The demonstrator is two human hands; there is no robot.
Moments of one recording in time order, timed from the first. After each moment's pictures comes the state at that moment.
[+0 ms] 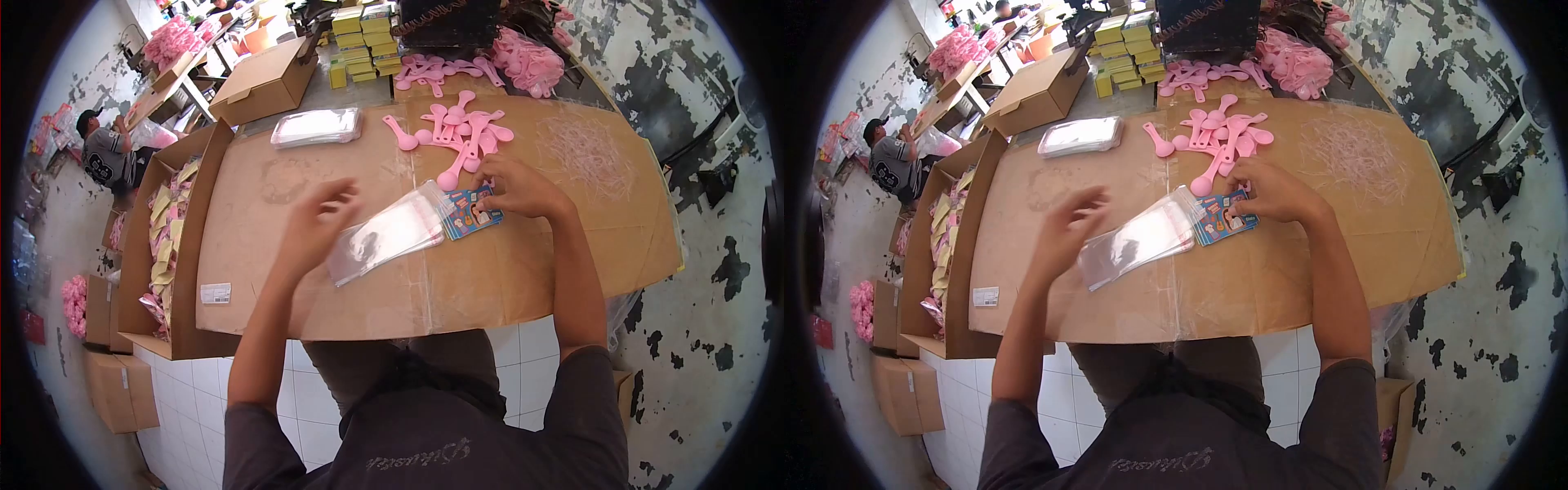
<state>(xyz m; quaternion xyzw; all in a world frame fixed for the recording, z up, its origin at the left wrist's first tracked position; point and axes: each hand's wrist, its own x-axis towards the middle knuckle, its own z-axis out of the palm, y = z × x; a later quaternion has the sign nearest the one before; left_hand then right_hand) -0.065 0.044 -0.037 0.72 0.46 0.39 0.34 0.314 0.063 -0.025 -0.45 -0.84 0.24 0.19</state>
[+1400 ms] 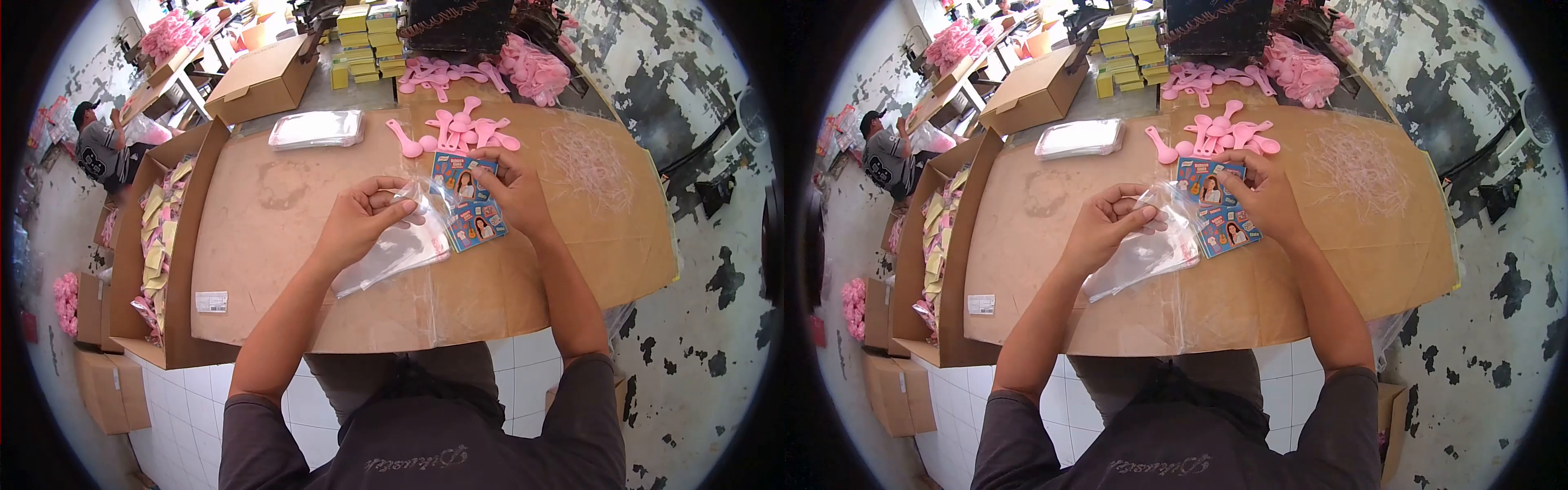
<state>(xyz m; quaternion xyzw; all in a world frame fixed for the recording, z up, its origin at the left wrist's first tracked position) -0.012 0.062 -0.040 0.56 0.32 0.41 0.65 0.265 0.062 -0.040 -0.42 -0.62 0.41 0.52</state>
